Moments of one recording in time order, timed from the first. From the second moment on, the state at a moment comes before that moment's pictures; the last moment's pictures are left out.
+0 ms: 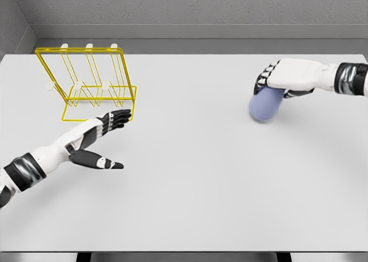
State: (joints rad) left arm -0.24 0.97 -0.75 -1.80 0.70 -0.17 -0.12; right arm -0.98 -0.86 1.02 -1.31 0.51 -0.61 0.32
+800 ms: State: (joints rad) left arm -0.24 0.93 -0.75 -1.79 0.79 -0.15 -0.12; right arm -0.98 -0.92 1.01 -1.76 0.53 -0.61 0.37
